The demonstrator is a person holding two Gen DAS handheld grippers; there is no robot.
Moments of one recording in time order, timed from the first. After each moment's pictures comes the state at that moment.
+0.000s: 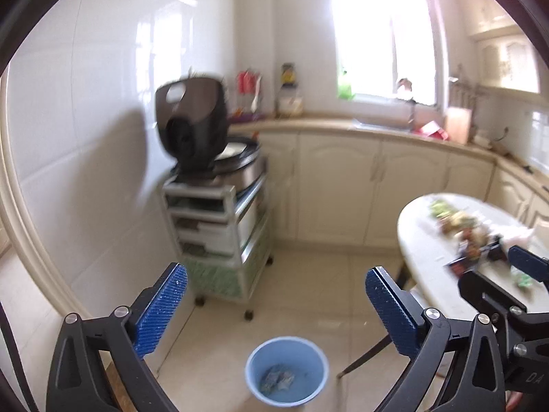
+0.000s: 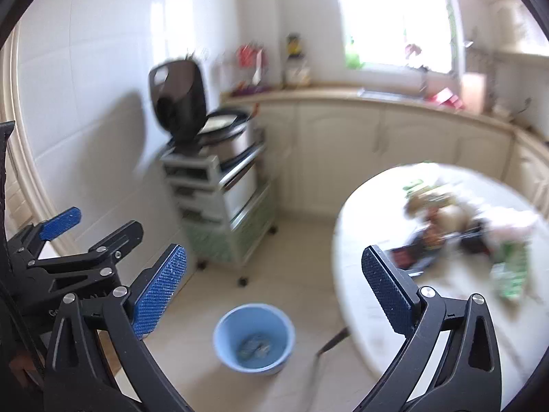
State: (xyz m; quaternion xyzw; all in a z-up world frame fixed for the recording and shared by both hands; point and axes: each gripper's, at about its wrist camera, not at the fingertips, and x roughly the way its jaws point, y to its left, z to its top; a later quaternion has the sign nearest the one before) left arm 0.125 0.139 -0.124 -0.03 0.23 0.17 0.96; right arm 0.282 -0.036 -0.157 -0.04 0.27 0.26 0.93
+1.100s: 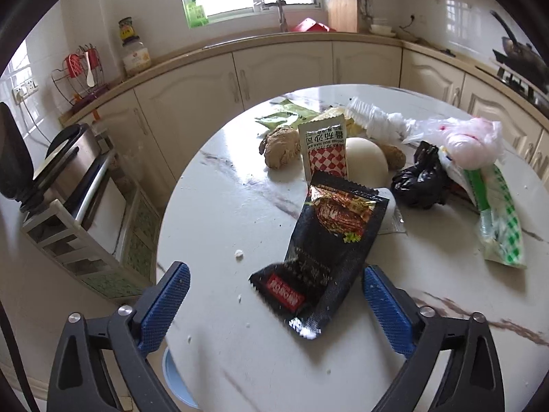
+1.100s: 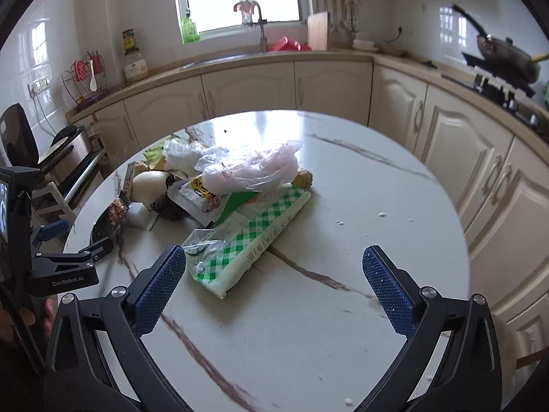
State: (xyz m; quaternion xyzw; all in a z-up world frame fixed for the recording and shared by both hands) left arm 0.407 -0.016 -0.229 0.08 0.41 -0.03 0.91; right arm 0.396 -0.307 -0.214 0.03 0.39 0.04 0.92
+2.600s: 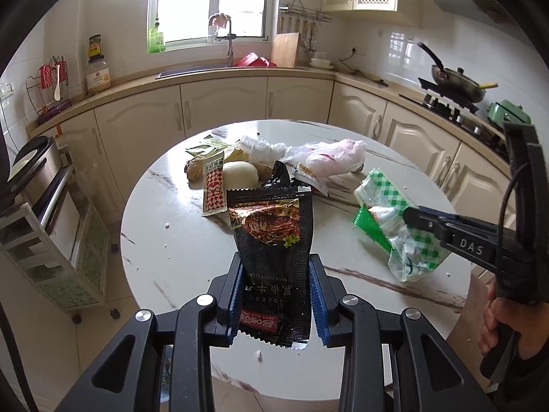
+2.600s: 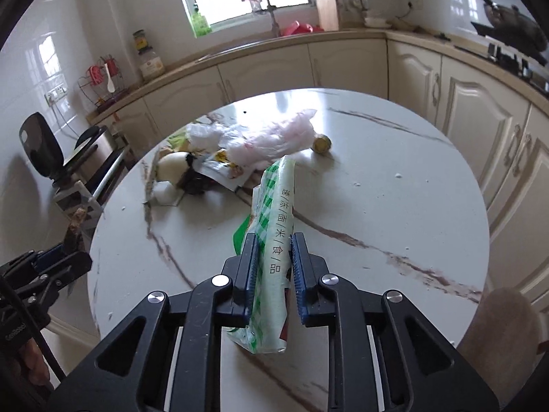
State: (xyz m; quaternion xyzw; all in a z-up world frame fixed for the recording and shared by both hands) left arm 0.245 -0.024 -0.150 0.02 0.36 -0.15 0.92; right arm 0.351 -0.316 -0.204 0.08 0.39 0.09 0.91
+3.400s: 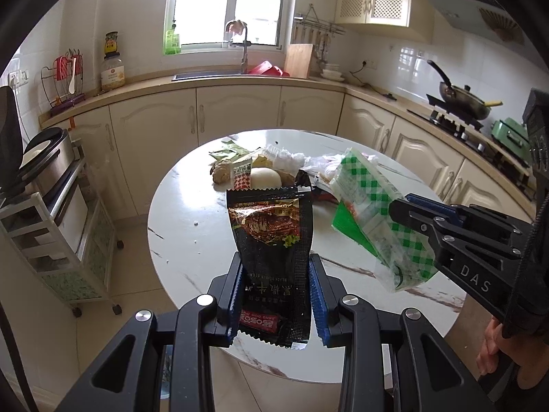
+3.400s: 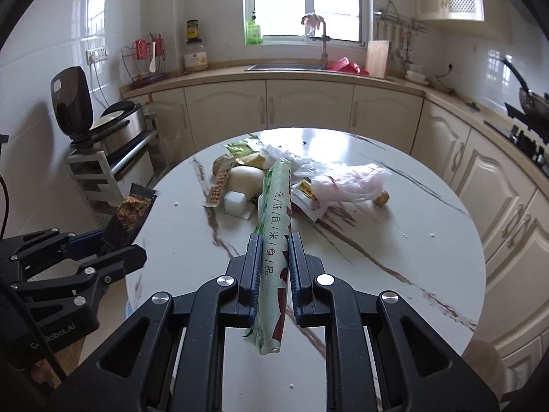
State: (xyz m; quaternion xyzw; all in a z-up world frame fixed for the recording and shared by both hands) left arm 0.214 0.003 -0.128 0.00 0.35 -0.14 0.93; right arm 0.329 -0.214 -0.162 -0.04 0.34 0.12 0.93
